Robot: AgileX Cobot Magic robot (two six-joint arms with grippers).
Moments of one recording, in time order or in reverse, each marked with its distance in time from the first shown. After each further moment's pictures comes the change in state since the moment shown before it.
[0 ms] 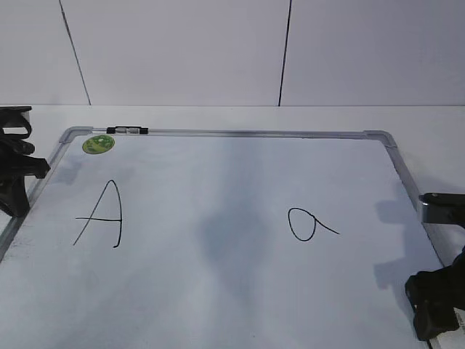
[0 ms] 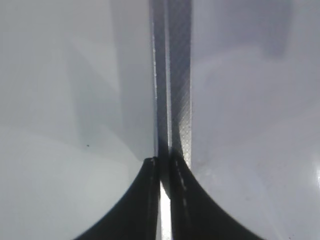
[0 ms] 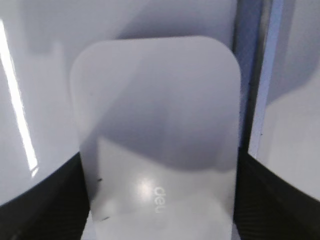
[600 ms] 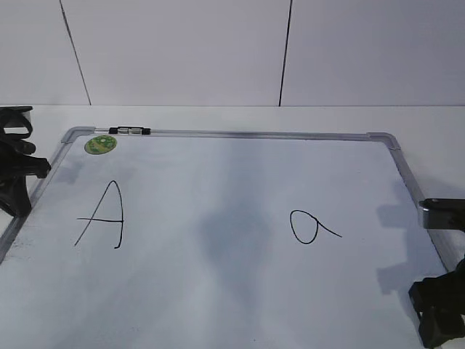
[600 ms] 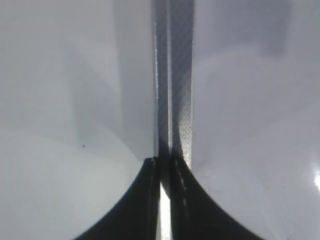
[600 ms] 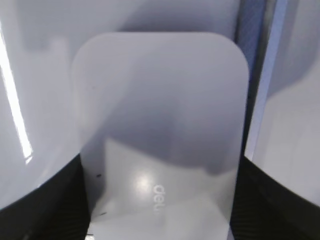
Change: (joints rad) left arm 0.000 0.000 0.000 -0.006 0.000 0.000; right arm 0.000 0.004 0.000 -0.015 0.047 -0.006
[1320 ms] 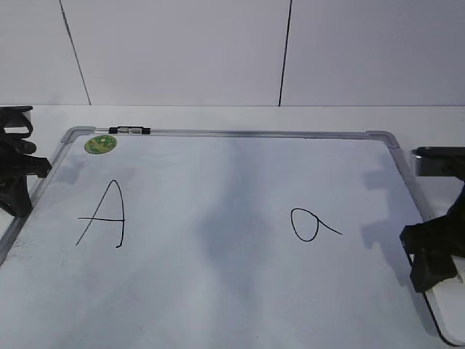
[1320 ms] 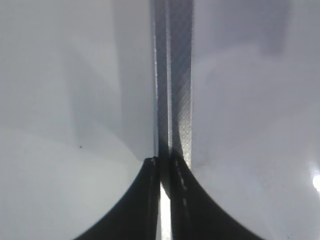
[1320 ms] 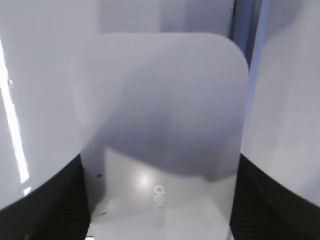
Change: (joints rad) left arm 0.000 0.000 0.000 -0.006 0.000 0.000; right arm 0.000 0.010 -0.185 -0.028 0.105 0.000
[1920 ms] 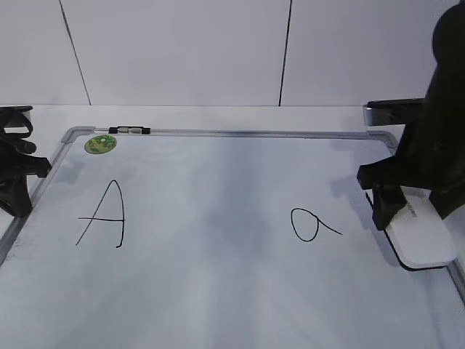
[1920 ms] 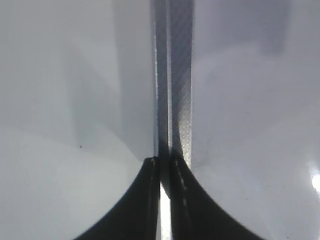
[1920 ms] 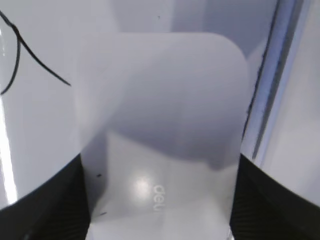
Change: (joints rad) left arm 0.000 0.000 0.000 -0.003 0.007 0.000; right arm 0.002 0.266 -0.384 -0.021 0.151 -0.062
